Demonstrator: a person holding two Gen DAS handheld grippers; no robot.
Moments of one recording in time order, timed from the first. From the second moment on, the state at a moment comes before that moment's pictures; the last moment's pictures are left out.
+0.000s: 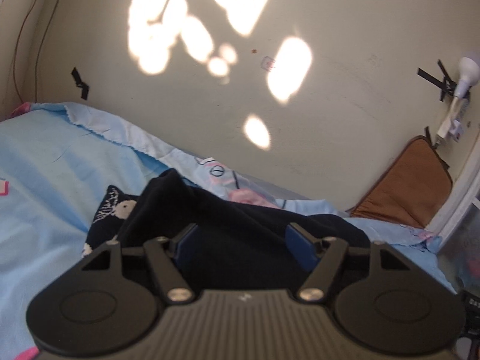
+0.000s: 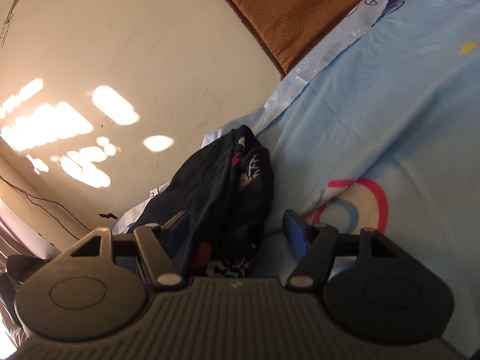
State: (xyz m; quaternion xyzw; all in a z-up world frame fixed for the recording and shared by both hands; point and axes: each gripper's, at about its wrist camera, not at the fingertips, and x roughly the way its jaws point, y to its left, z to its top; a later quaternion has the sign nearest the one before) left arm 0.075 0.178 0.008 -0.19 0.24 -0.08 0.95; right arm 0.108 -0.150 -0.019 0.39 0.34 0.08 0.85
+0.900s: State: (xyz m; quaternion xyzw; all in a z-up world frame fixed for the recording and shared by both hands) left arm 0.162 -0.044 0.031 0.16 0.44 -0.26 0.85; right arm 0.081 -0.001 0.025 0.03 0.22 0.11 0.97
